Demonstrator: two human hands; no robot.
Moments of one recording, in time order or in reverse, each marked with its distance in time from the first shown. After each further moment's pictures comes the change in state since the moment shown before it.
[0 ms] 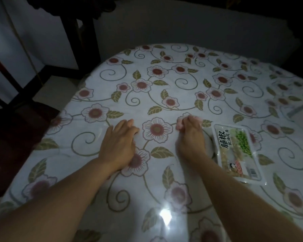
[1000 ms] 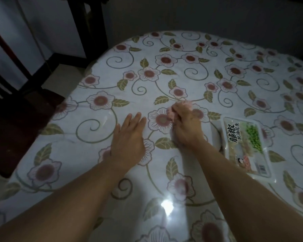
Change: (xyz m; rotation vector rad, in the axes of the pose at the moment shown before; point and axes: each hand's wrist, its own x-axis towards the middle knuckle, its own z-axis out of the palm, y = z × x) left_hand -0.013 0.020 0.022 0.010 -0.030 -0.145; right_hand 0.007 -0.027 0.003 0.217 -0.177 -0.066
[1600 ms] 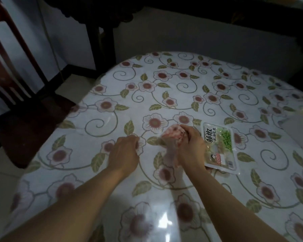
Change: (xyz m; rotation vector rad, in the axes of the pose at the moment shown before) left_hand -0.068 0.036 -0.032 -0.290 0.038 -0.172; right_hand -0.089 -0.032 -0.062 0.247 0.259 0.203
